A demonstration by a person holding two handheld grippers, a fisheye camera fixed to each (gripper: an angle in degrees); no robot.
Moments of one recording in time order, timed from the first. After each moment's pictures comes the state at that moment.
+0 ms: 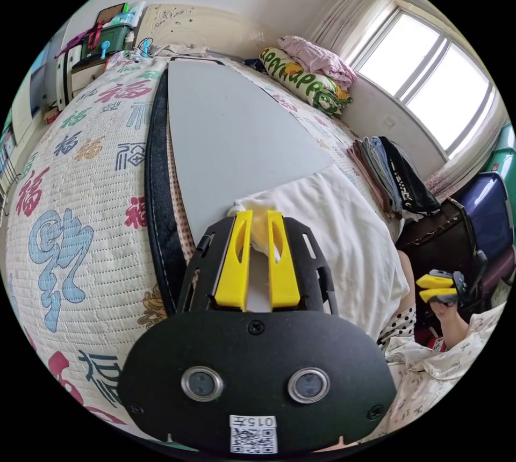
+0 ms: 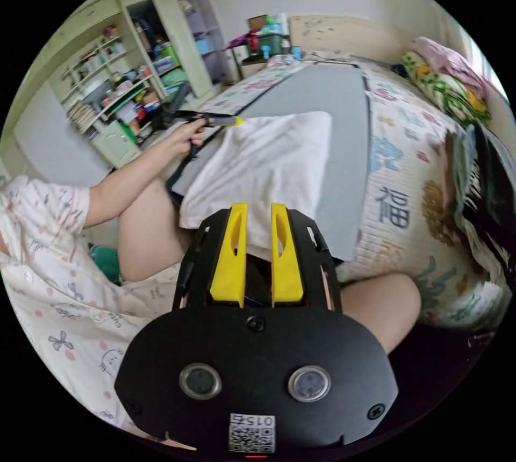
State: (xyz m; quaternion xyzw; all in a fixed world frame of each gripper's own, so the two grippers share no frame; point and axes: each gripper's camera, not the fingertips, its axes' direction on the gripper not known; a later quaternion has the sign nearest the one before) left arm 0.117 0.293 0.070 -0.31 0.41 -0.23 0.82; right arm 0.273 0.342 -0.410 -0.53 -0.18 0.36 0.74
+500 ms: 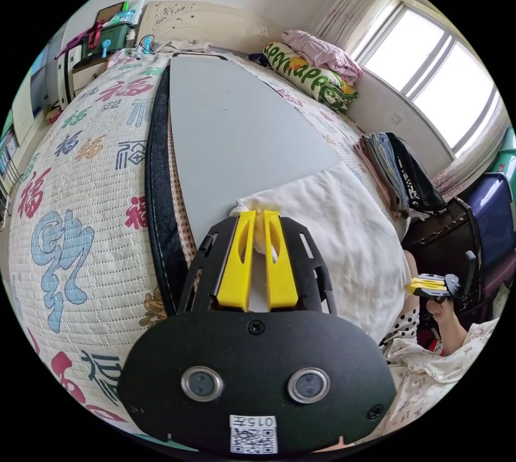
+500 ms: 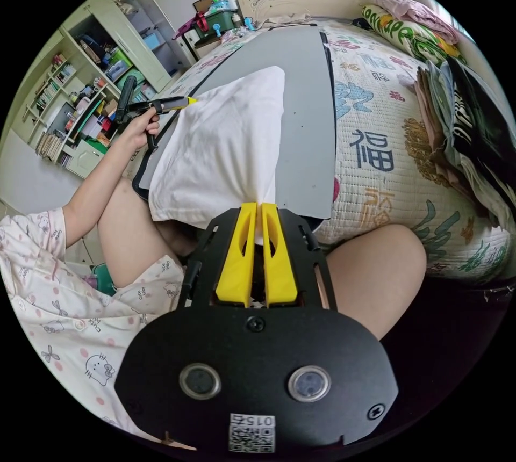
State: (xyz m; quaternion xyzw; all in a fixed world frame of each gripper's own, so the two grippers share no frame) left arm 0.161 0.294 0.068 -0.33 0.40 -0.23 0.82; right arm 0.252 0.375 -0.333 -0.60 -0.16 0.40 0.68
